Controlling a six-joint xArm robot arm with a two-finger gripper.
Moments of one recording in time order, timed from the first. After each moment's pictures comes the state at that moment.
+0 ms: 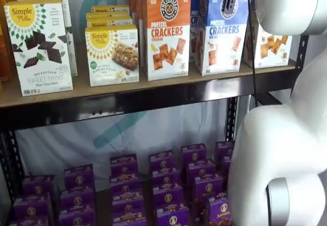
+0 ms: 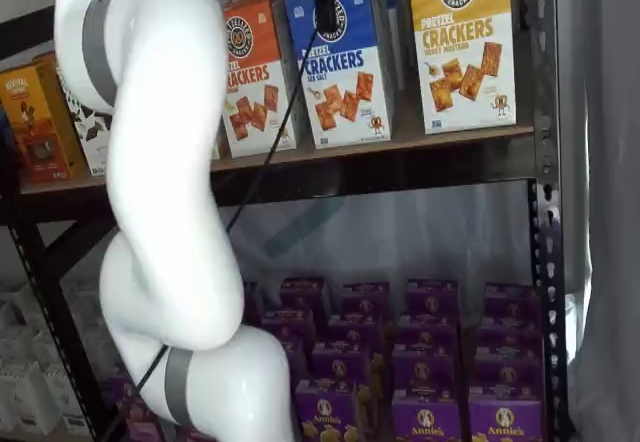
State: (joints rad) arm -0.22 -0.16 -1.74 0.16 1.75 -1.74
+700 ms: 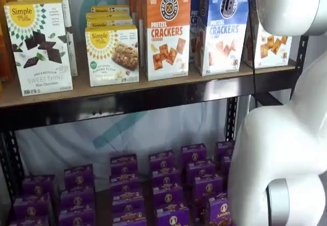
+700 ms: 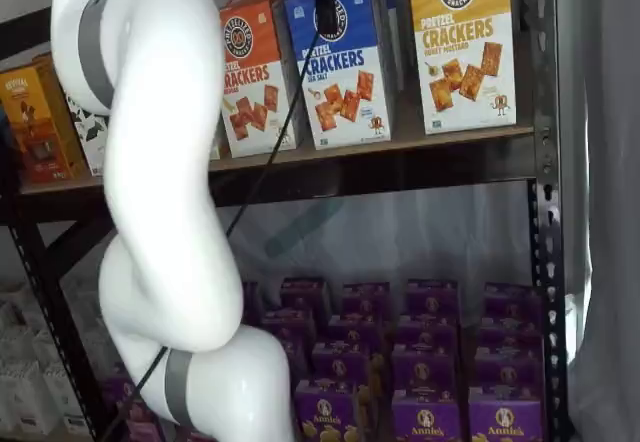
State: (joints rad) arm -0.22 -0.17 -1.72 0.17 1.74 -1.74
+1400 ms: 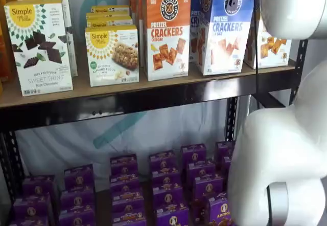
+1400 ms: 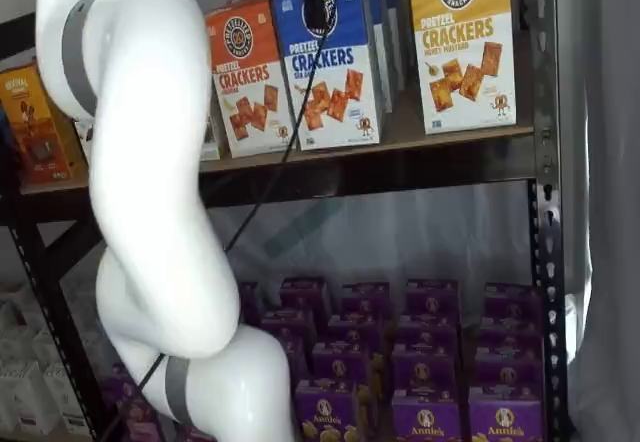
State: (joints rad) arm -0.26 -0.24 -1.71 0.21 1.83 -1.75
